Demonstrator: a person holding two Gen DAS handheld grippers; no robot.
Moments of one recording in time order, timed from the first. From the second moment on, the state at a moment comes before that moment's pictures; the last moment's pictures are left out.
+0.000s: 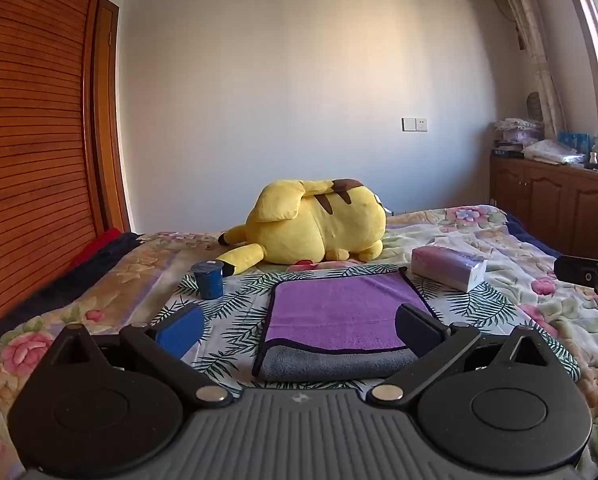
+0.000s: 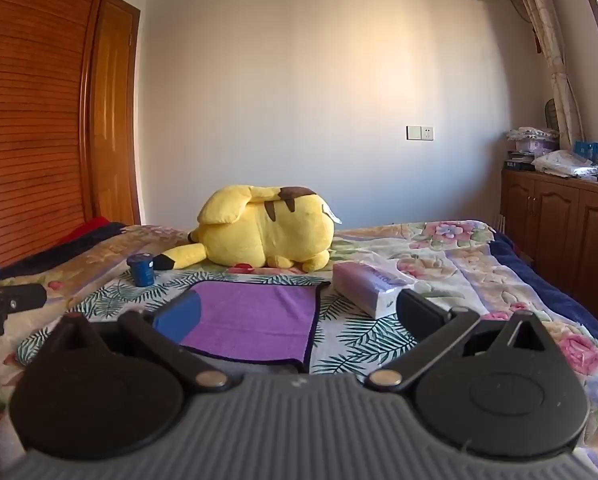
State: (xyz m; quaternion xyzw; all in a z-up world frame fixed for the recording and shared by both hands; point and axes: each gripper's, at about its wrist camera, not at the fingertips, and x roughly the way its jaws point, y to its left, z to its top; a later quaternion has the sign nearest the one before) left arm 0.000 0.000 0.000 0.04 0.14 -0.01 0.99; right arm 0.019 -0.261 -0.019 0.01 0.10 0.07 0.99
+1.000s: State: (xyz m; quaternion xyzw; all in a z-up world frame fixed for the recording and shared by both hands) left arm 0.002 0.002 -0.004 0.05 0.14 -0.01 0.99; right arm 0.019 -0.258 -0.020 0.01 0.10 0.07 0.99
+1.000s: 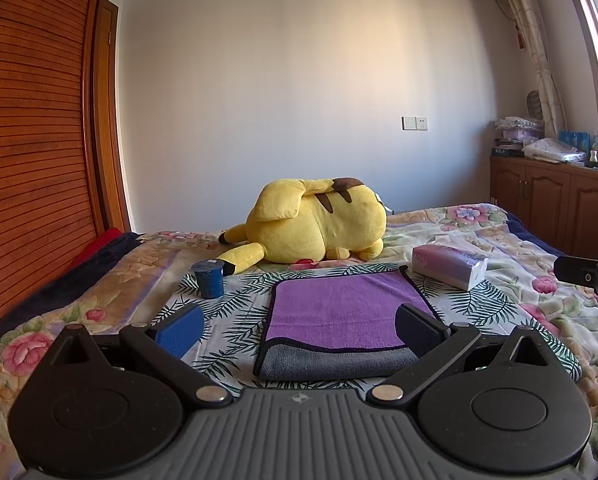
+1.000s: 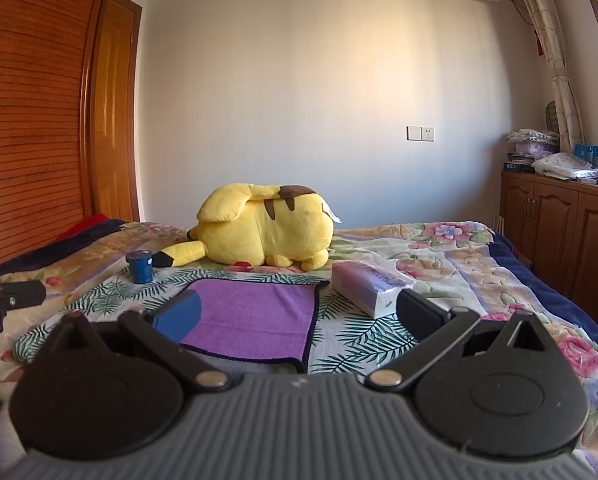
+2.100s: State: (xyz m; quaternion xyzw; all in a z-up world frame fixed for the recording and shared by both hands) left arm 0.000 -0.001 -0.002 0.05 0.14 -0.01 0.99; right arm 0.019 -0.260 -0.020 0.01 0.10 0.07 0.99
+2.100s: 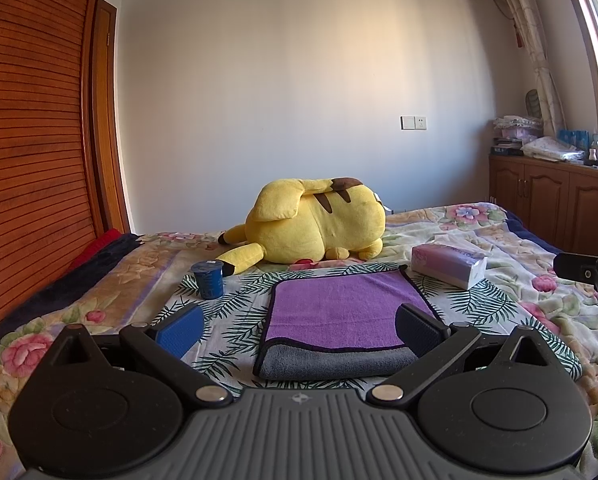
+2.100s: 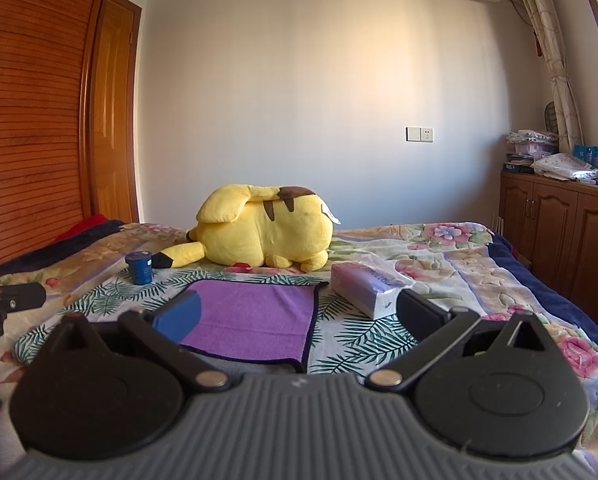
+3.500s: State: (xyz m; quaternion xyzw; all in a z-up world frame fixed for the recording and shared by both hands) left arm 0.018 -0.009 -0.011 0.07 0.19 -0.01 0.98; right arm 0.035 -0.249 -0.028 -0.01 0.13 0.07 0.99
